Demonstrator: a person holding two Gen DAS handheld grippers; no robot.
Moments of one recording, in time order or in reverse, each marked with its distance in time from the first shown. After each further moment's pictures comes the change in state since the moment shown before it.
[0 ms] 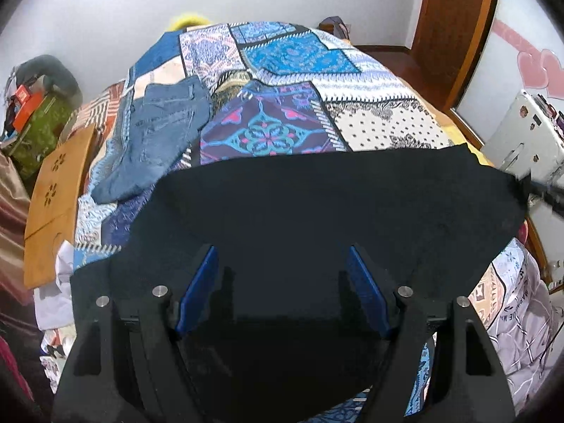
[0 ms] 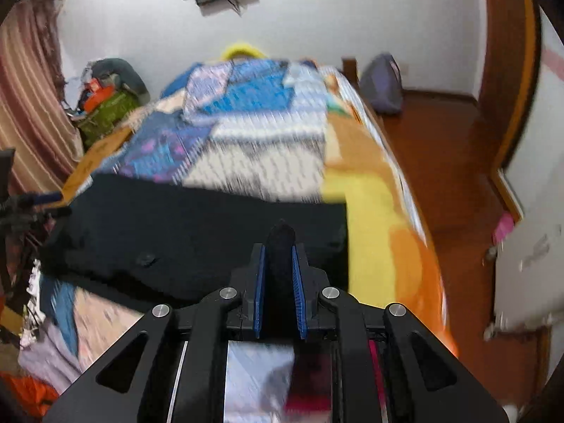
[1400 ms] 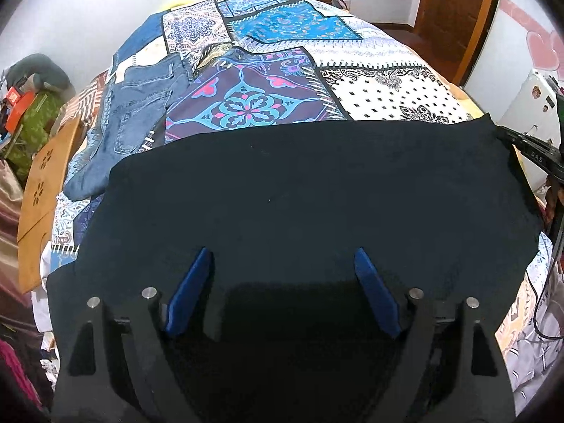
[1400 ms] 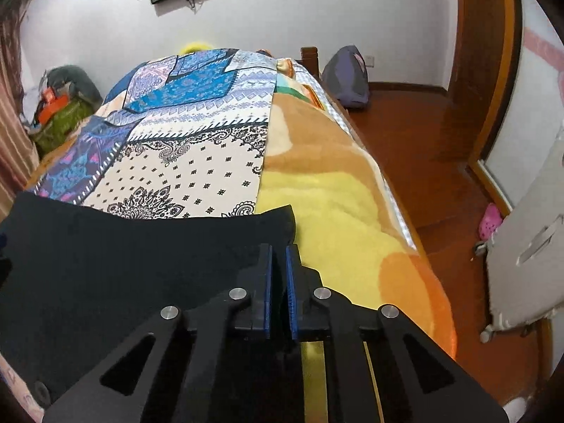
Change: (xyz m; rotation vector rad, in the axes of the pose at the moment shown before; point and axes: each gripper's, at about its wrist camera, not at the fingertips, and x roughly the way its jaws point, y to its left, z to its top) left arm 0.056 -0.020 0.002 0.037 0.071 0.018; right arm 0.092 -0.043 0.020 0.031 -0.056 -0.149
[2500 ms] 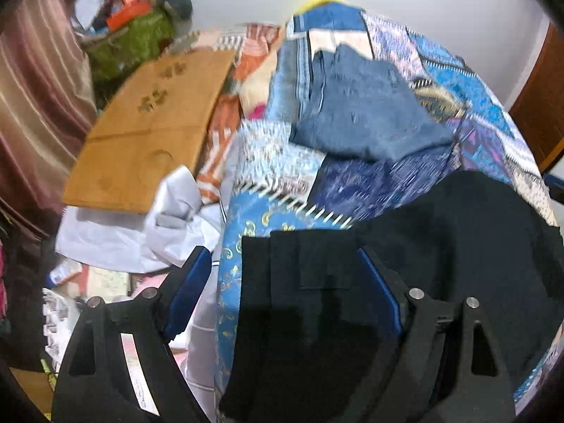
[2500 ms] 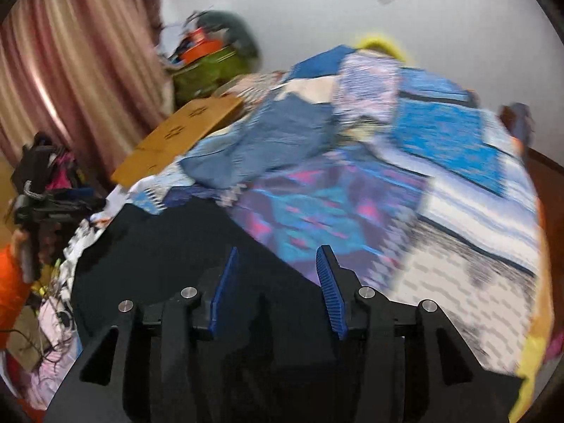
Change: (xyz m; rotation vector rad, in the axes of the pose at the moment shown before) left arm -0.021 0.293 -0.087 -0.423 -0.041 0.137; right arm 0.012 0.284 0.083 -0.388 0.101 0.505
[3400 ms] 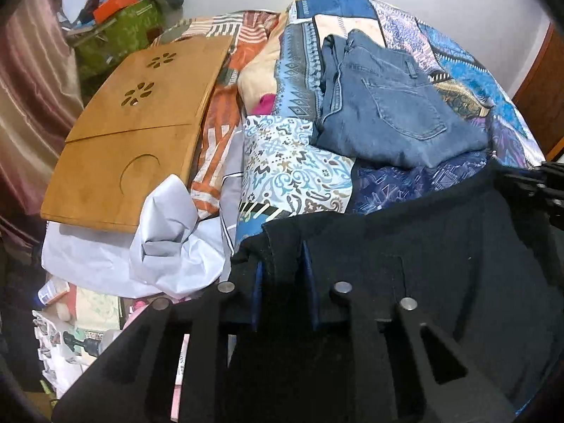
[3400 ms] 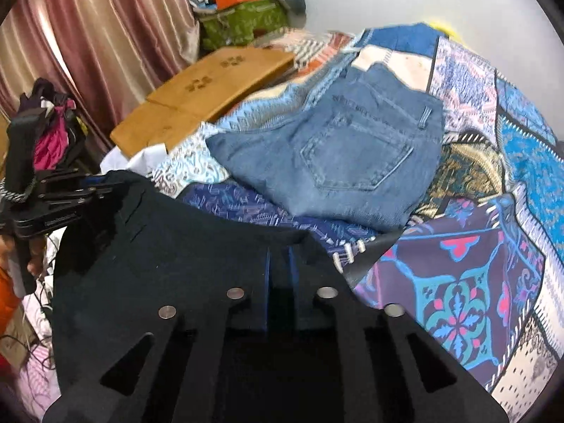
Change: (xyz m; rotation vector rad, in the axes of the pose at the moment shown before) left arm 0.041 0.025 0.028 0.012 0.022 -0.020; right arm 0.144 0.084 0.056 -0.145 0.180 0.003
